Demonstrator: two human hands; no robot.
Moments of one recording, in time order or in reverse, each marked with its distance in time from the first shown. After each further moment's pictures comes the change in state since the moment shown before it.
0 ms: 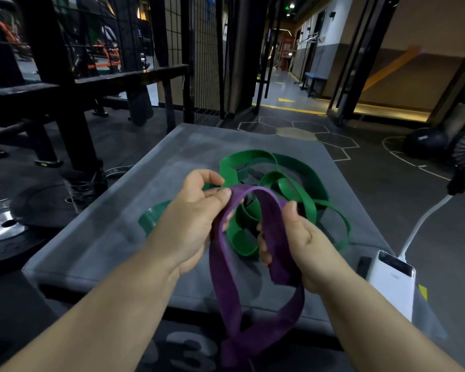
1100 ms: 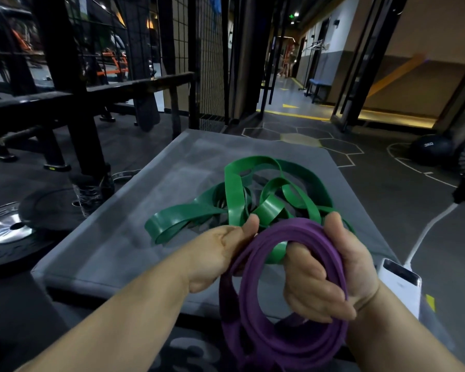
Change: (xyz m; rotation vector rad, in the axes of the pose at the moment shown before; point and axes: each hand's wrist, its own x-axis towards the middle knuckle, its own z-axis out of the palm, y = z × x) left_hand -0.012 -0.016 0.002 0.270 -0.359 -0.236; right_hand -0.010 -0.012 -0.014 0.747 -1.035 0.113
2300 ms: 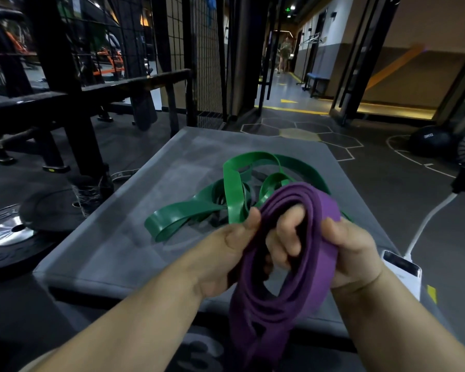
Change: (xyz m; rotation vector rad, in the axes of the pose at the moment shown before) left_hand 0.011 -0.018 0.007 -0.291 -0.197 0.057; right_hand 0.005 -0.015 0.001 -0.365 0.158 -0.192
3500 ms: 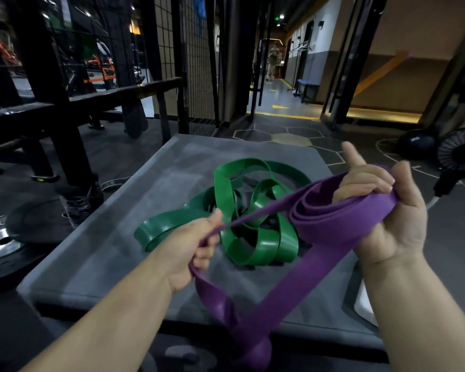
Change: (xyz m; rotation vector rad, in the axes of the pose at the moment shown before) left_hand 0.003 0.006 -0.039 -0.117 0.381 -0.175; right_hand -0.031 -0.050 -0.034 0.726 0.322 -0.441
